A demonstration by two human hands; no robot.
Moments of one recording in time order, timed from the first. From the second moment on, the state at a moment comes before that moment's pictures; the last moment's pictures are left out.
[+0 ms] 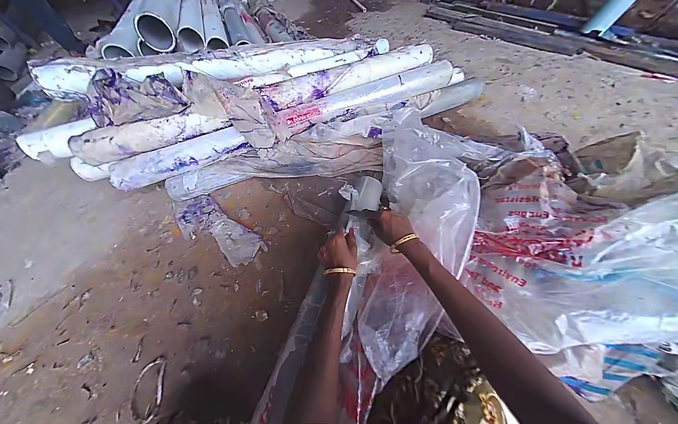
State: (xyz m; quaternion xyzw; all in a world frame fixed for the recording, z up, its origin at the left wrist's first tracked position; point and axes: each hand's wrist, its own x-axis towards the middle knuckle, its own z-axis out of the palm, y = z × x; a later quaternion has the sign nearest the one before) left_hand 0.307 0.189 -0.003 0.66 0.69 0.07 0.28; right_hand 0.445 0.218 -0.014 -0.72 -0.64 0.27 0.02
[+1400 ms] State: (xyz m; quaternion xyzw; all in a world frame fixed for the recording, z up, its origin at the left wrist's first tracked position) left_hand 0.302 0.170 -0.043 0.26 0.35 0.63 0.65; right_hand 0.445 0.212 -0.036 -0.67 -0.62 0.35 0.20
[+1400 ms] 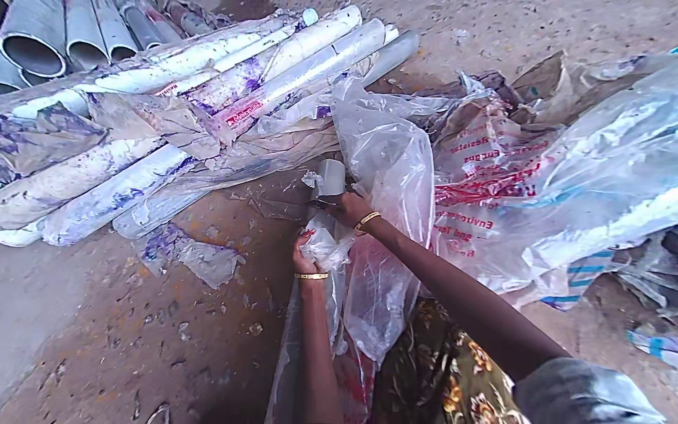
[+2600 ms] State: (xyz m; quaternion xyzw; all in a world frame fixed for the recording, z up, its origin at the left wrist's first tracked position) left_hand 0.158 0.217 0.058 0.56 0.81 0.04 0.18; right_hand 0.344 0.053 -0.018 -0.64 -0.29 0.51 0.50
